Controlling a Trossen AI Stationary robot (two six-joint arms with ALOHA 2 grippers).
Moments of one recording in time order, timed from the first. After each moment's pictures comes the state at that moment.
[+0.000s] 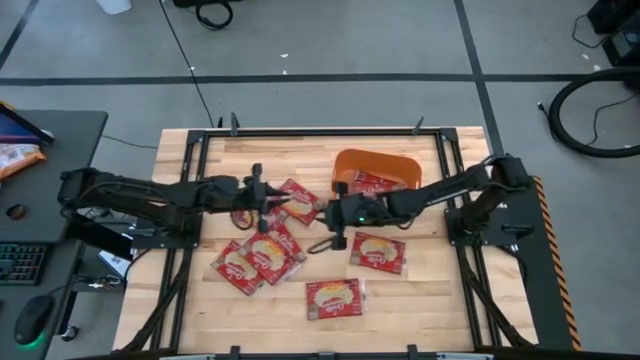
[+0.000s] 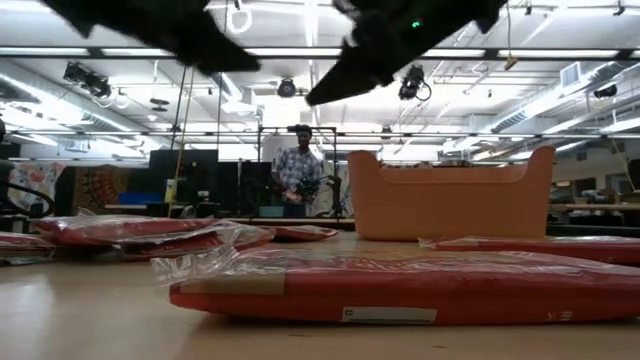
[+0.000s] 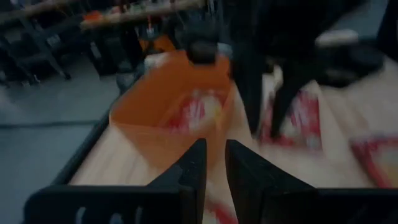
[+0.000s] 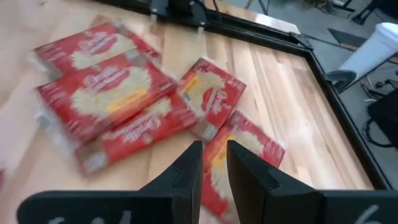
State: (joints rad) left arm -0.01 1.01 0.57 0.18 -0.23 0.13; right arm 0.13 1.65 1.06 0.04 0.31 -0.16
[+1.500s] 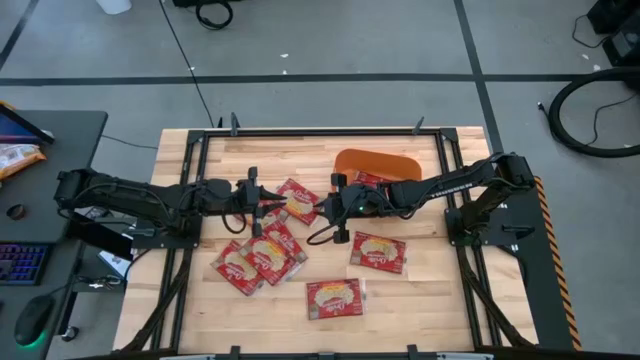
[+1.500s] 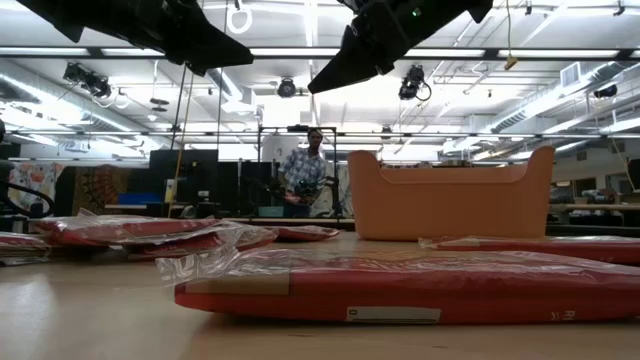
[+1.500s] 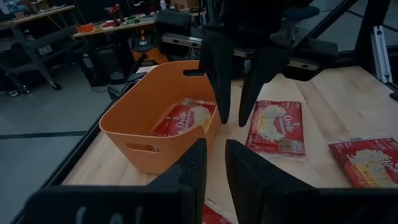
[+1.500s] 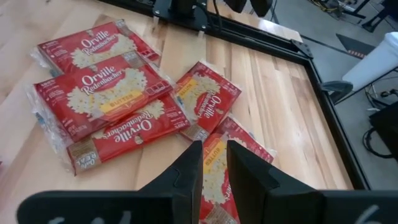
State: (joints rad) left arm -0.04 0.96 0.52 0.24 -0.22 0.12; right arm 0.08 1.61 1.11 -0.05 0.24 -0.23
